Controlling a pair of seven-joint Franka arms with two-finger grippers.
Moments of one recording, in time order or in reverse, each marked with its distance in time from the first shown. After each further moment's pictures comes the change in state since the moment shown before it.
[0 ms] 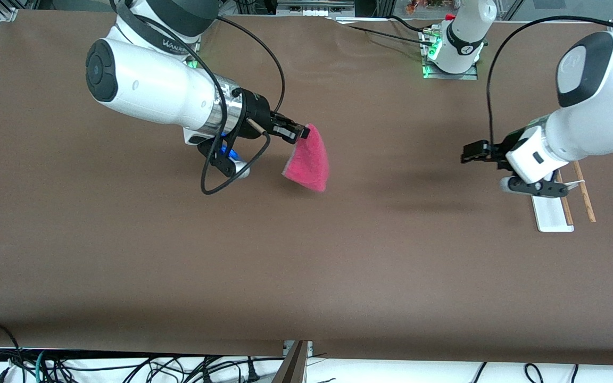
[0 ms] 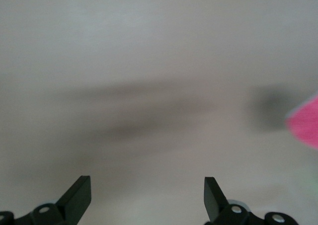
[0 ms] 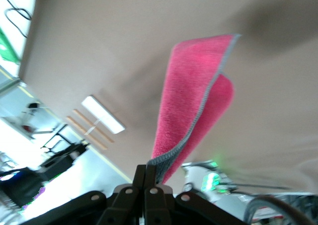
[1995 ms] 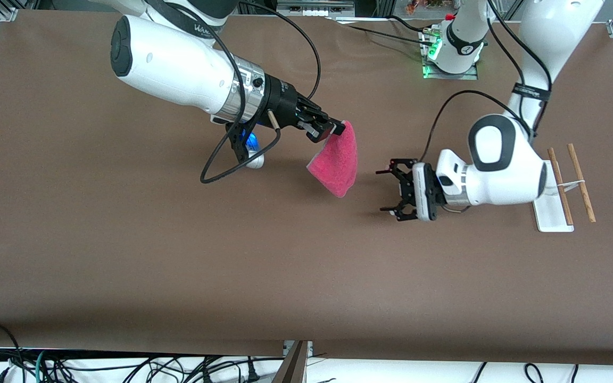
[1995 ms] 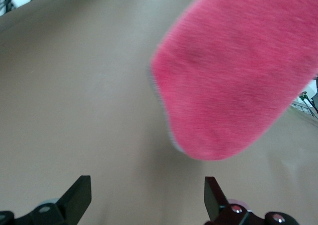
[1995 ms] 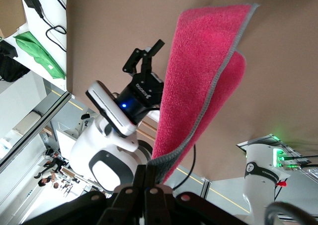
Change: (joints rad) left arm -0.009 0.235 -0.153 -0.163 -0.676 0.434 1.562; right arm 0.070 0.005 0.005 0.002 0.054 0.198 0.222
